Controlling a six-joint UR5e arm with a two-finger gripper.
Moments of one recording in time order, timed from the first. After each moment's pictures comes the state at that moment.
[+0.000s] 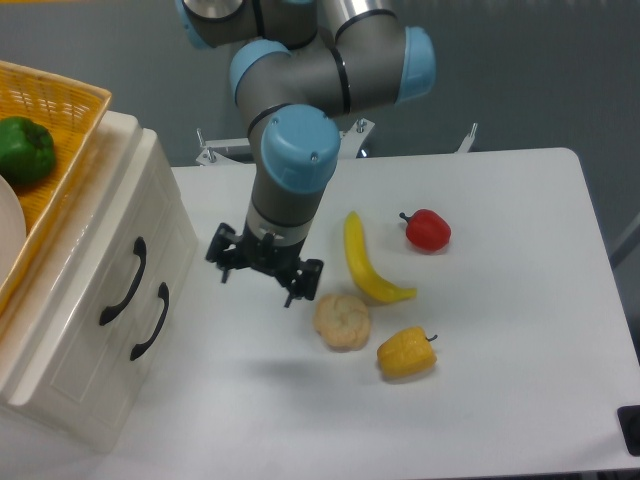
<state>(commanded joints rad) 2.29 -1.88 -1.51 -1.30 1.22 0.51</state>
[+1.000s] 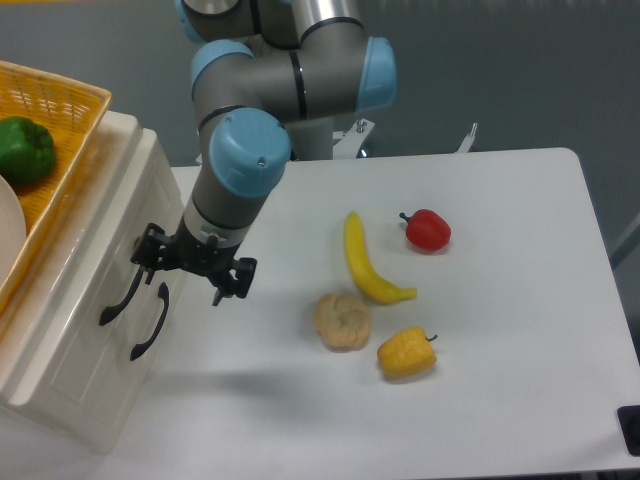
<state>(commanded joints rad) 2.20 -1.87 -1.51 -1.30 1.12 0.32</state>
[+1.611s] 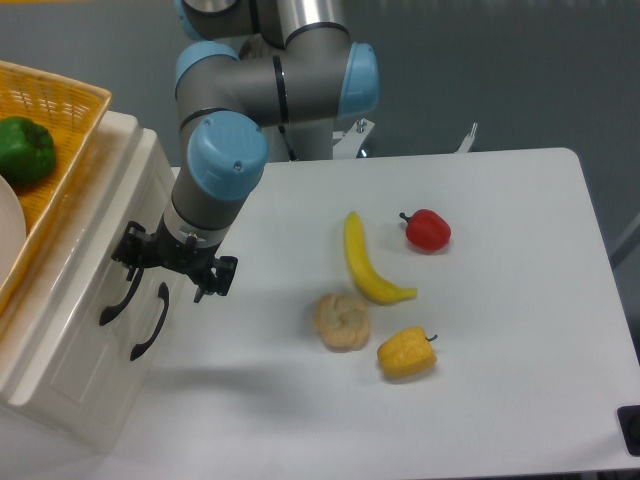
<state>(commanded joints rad) 2.19 -1.88 -1.52 -1.29 1.12 0.32</state>
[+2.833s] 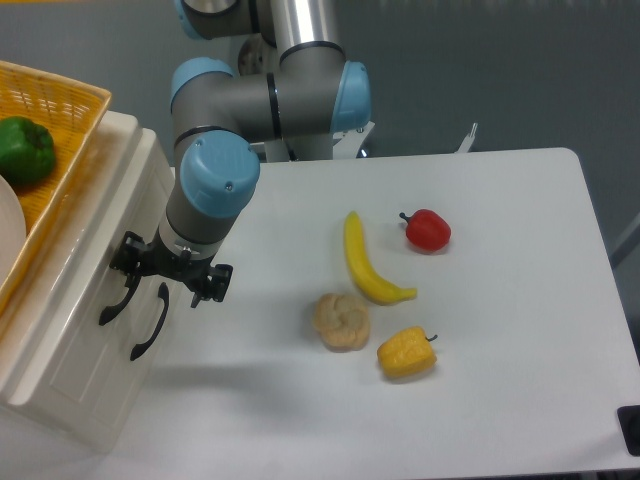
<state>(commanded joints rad) 2.18 -1.91 -1.52 -1.27 1.13 0.34</state>
